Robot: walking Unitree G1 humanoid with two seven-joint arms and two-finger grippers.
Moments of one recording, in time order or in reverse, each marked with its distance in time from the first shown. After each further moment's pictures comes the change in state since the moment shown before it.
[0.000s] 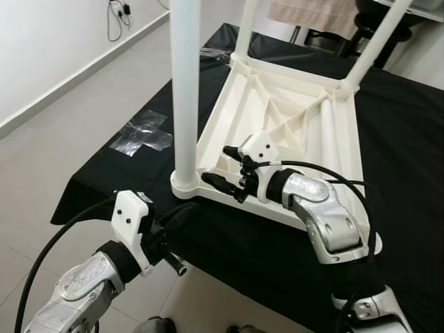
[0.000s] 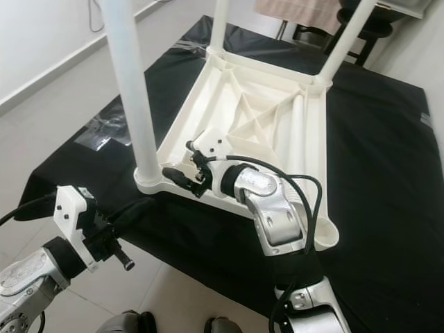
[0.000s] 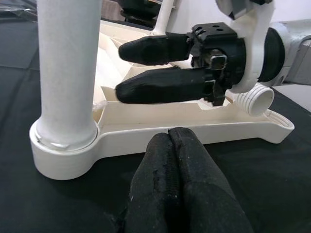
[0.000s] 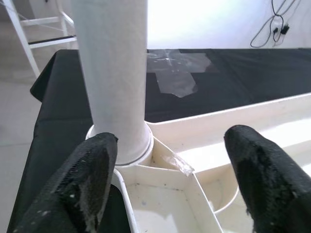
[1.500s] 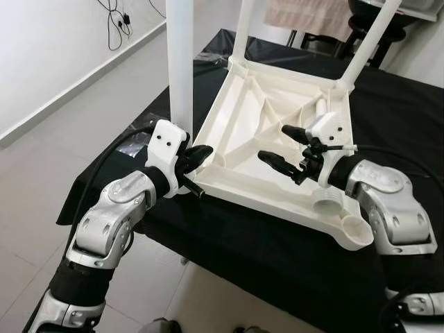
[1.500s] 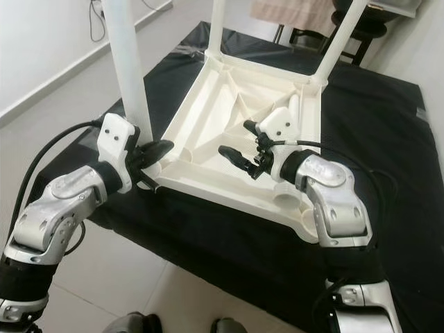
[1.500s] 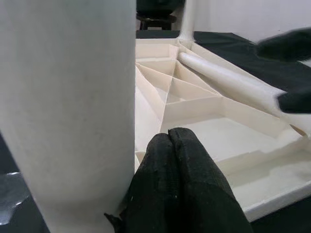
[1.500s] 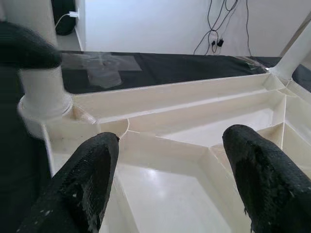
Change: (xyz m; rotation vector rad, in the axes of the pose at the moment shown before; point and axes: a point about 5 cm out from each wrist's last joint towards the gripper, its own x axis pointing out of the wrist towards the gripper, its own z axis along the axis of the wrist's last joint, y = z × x) left arm 0.093 0.055 0.039 0.158 0.034 0.108; right arm -0.066 -0.056 -0.001 -0.046 -0.016 -0.178
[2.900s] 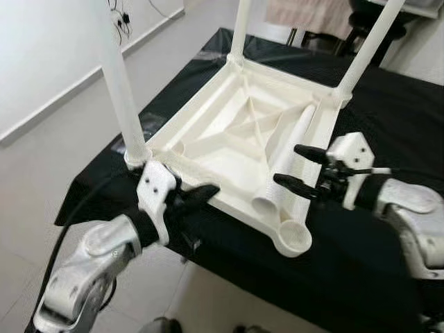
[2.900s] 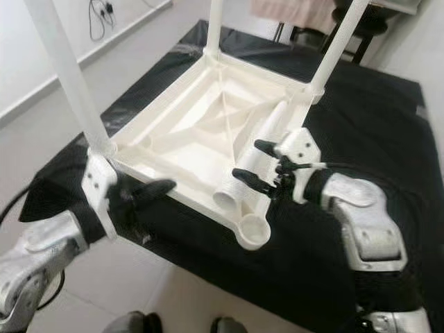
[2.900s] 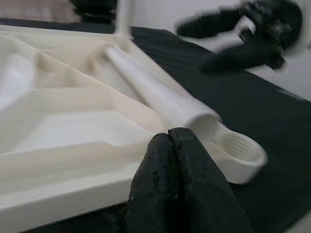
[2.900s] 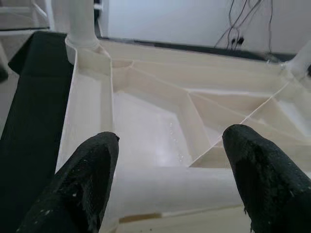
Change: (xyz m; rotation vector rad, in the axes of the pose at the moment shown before) left arm -0.059 -0.054 -0.020 -0.064 -0.021 -0.265; right arm -0.040 -0.003 -0.001 -0.053 0.003 0.112
